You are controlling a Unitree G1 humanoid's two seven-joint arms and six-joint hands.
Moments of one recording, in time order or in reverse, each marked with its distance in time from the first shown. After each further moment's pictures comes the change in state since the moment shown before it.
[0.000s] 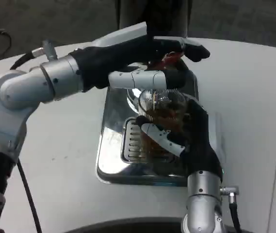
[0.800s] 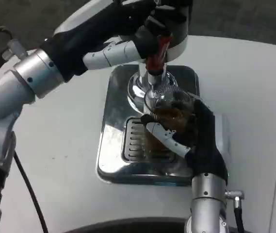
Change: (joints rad) left arm 0.093 -0.029 0.160 -0.093 -0.074 -0.039 0.103; right arm 0.056 0.006 -0.003 -0.091 0.010 0.017 -0.006
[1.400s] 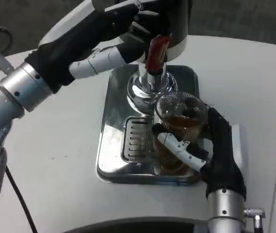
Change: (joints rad) left arm 0.115 0.002 0.058 -0.138 -0.013 0.071 0.029; right arm 0.184 -0.035 0.034 -0.265 -0.018 0.063 0.063
